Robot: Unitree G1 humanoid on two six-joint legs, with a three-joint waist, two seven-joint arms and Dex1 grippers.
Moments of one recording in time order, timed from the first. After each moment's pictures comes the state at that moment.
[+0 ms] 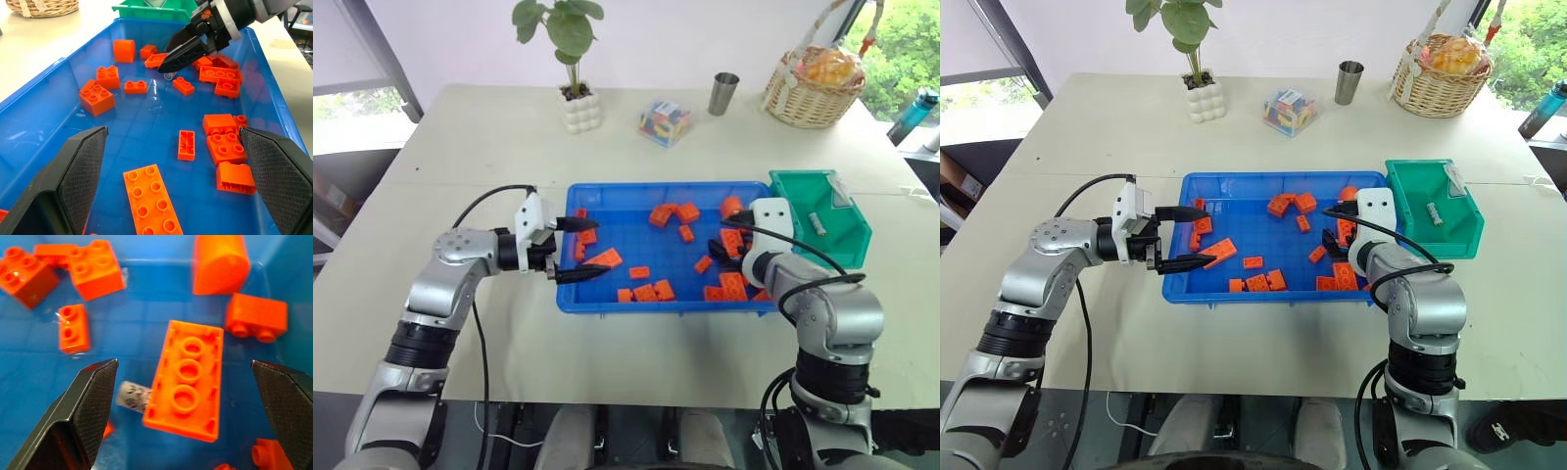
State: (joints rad) left arm -0.48 0.59 -0.06 0.02 -0.40 0.28 -1.20; right arm -0.43 -0.22 -0.22 -0.45 0.20 1.36 0.05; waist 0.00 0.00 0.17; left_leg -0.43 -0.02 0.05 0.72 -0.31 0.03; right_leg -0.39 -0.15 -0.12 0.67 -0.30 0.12
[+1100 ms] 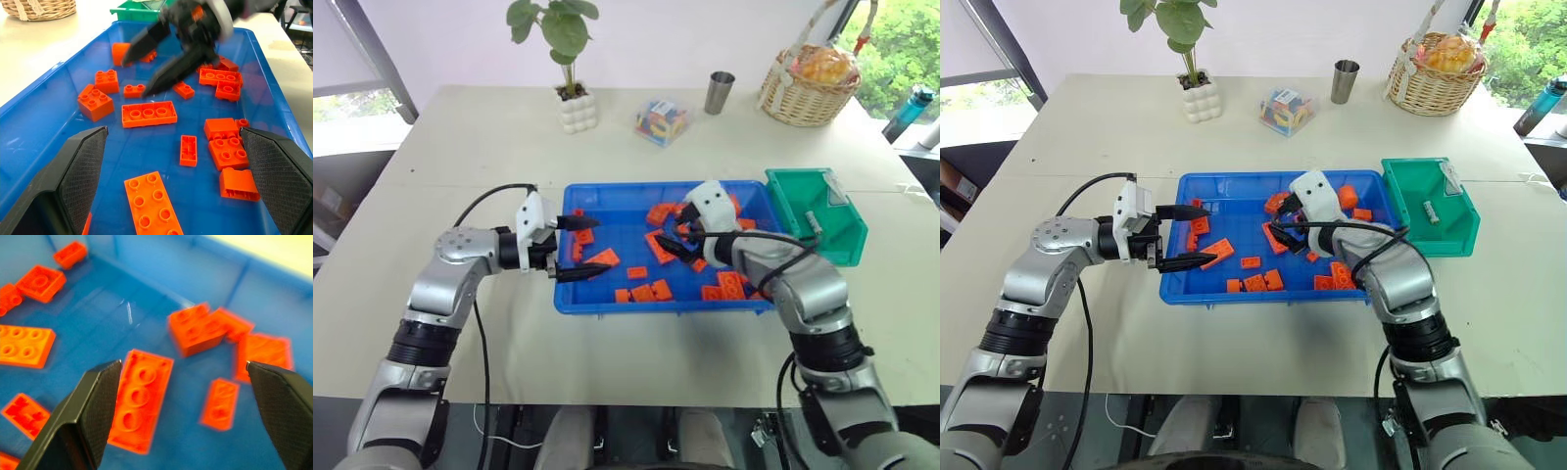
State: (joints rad) left arm -0.49 0.58 -0.07 0.04 -0.40 0.26 -1.20; right arm -0.59 -0.51 0.13 -0.28 0.24 1.02 0.45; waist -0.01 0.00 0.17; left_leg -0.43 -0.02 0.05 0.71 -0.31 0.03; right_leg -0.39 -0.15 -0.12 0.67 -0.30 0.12
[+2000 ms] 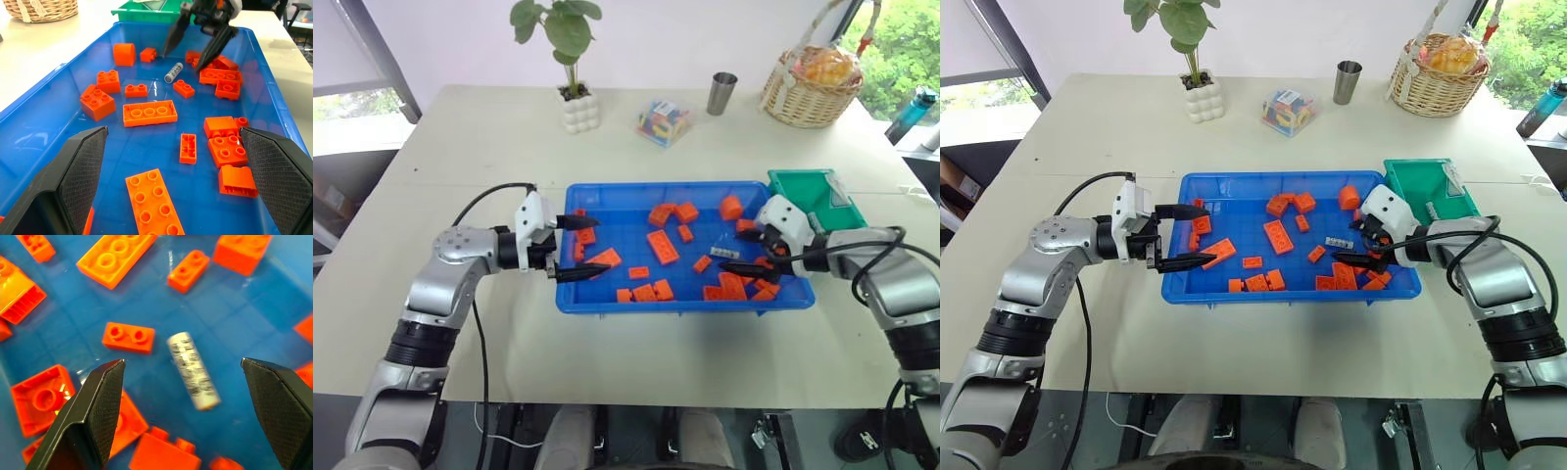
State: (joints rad) left arm -0.49 0.59 -0.07 0.02 -0.40 0.26 -1.20; right arm -0.45 -0.86 0.10 0.01 0.26 0.60 1.00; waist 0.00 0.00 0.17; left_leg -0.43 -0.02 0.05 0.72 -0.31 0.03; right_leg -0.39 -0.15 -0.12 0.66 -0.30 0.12
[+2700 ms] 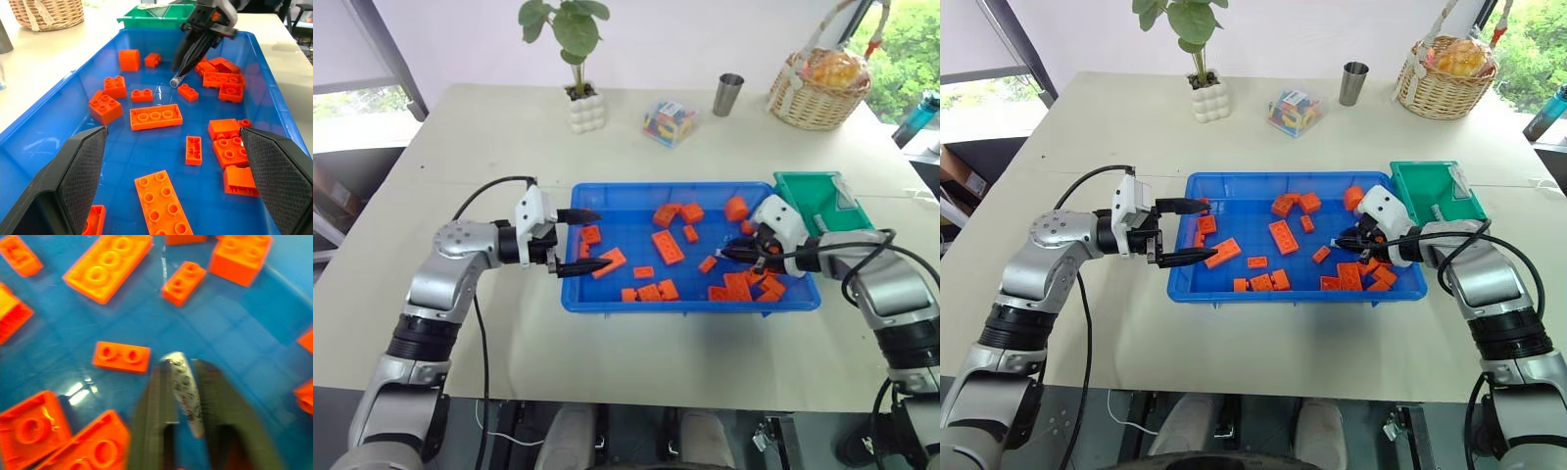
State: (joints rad) left arm -0.52 0.58 -0.07 0.04 -0.40 0.25 -1.21; right arm -0.47 -0.83 0.09 0.03 0.24 0.61 0.95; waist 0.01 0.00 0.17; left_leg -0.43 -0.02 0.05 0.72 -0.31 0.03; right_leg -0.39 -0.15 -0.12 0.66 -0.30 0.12
